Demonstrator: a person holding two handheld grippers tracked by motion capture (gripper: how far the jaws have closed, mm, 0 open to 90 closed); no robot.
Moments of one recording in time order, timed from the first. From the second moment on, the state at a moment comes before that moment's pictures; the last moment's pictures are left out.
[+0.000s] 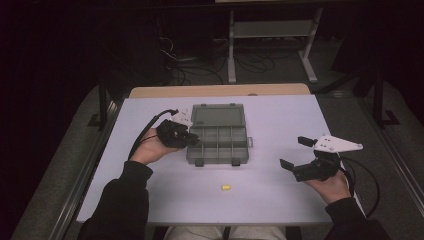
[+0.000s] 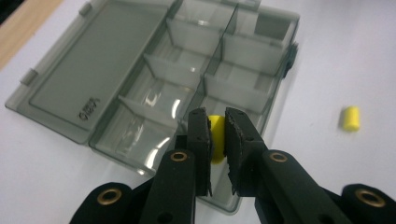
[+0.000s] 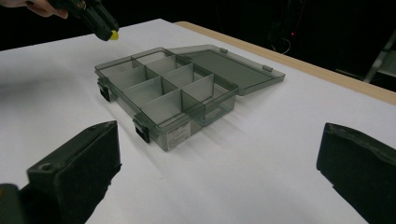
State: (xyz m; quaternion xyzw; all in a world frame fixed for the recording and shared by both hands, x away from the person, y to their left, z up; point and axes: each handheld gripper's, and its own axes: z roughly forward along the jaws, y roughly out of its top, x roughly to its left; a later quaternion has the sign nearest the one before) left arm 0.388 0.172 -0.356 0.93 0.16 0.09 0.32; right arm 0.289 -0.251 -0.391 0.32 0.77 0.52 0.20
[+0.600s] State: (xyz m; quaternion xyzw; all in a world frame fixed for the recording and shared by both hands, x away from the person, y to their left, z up) left arm 0.393 0.164 -0.389 0.94 0.17 0.08 0.29; right arm 0.290 -0.249 -0.392 0.32 0.77 0.51 0.19
